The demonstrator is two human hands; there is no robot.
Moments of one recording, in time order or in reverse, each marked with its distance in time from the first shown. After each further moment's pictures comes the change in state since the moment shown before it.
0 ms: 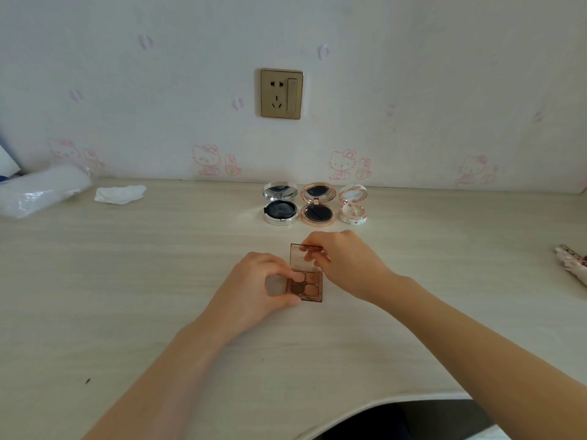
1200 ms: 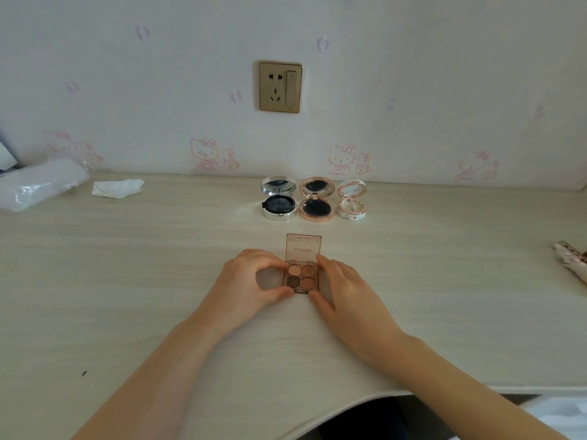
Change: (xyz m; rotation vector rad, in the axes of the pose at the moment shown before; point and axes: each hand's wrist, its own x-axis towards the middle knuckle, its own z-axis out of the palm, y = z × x) left_hand -0.003 -0.006 0.003 -0.057 0.110 -0.016; right_hand -0.062 -0.003 0.034 -0.069 0.090 0.041
